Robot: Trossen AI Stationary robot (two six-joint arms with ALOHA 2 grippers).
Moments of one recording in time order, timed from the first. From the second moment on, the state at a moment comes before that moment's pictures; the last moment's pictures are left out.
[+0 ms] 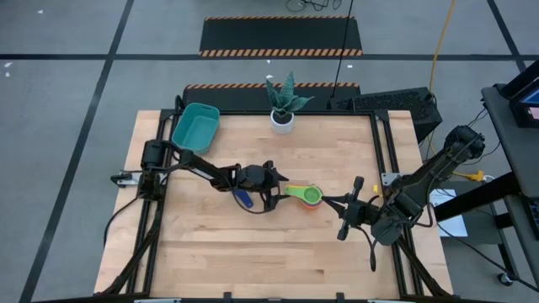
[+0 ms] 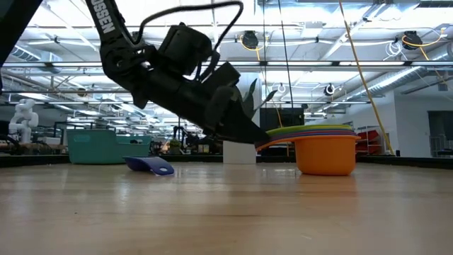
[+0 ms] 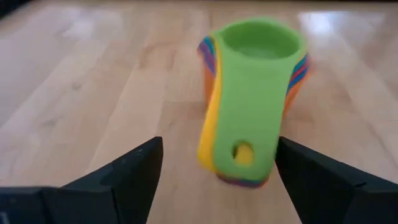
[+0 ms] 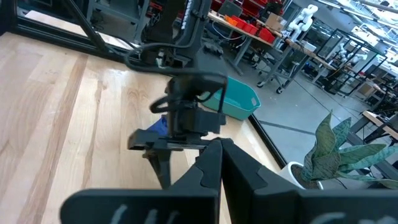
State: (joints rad) left arm 0.02 1.99 0.88 0.69 0.02 0.01; right arm 0.75 1.10 0.76 -0.18 1.10 0.06
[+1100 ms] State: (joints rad) left arm 0.01 1.98 0.88 0.61 0.00 0.01; right arm 0.75 1.10 0.76 -0.17 1.09 0.06
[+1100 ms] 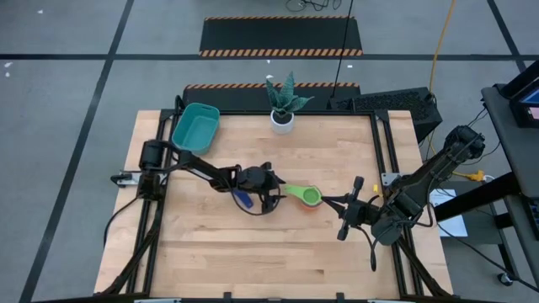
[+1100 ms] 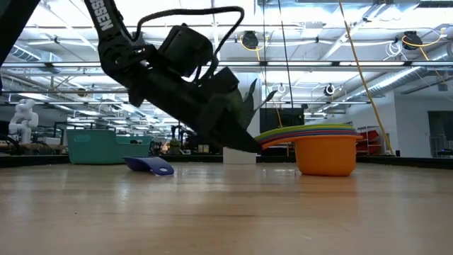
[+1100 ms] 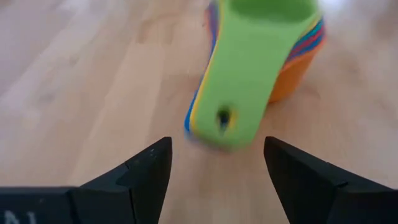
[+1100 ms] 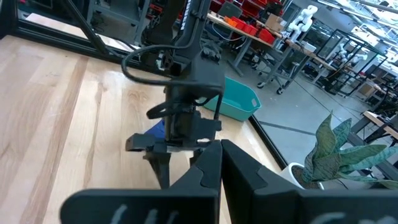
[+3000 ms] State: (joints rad) left arm -0.26 1.68 0.88 -0.57 -0.04 -0.23; right arm 0.76 1.10 0.76 0.01 0.83 0.04
